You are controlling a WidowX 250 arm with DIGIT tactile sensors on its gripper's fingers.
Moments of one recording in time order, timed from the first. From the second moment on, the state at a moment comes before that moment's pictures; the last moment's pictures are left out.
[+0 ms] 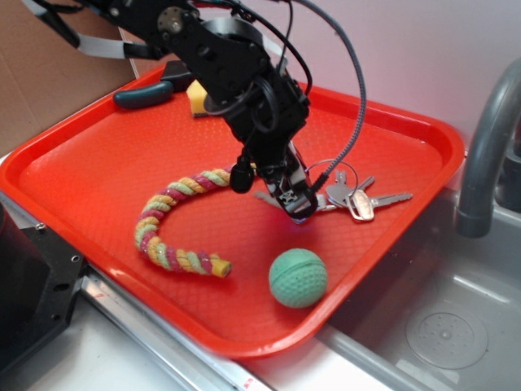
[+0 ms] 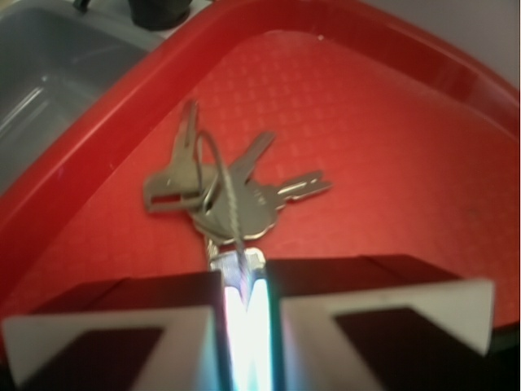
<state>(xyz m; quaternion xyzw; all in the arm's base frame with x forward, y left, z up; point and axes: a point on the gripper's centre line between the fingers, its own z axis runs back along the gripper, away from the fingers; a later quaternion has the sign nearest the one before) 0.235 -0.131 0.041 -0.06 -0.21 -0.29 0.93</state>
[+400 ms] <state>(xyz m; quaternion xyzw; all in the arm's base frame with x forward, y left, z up) 0.233 -0.130 0.048 -0.06 -0.21 -0.30 0.93</state>
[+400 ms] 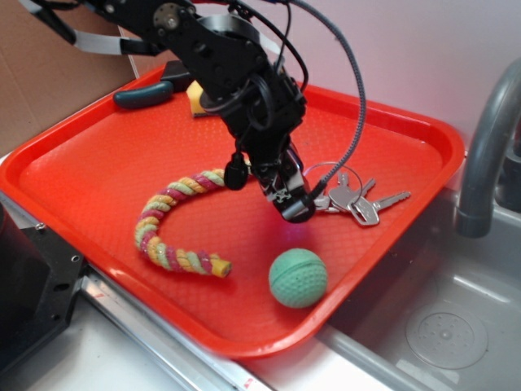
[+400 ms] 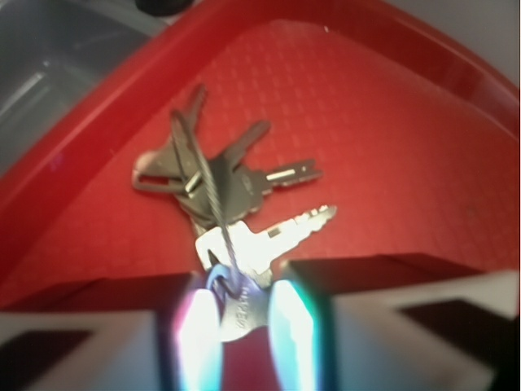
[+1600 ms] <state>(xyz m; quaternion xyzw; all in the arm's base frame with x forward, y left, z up) 0.244 -0.136 0.040 -0.15 -0.26 -0.35 0.89</state>
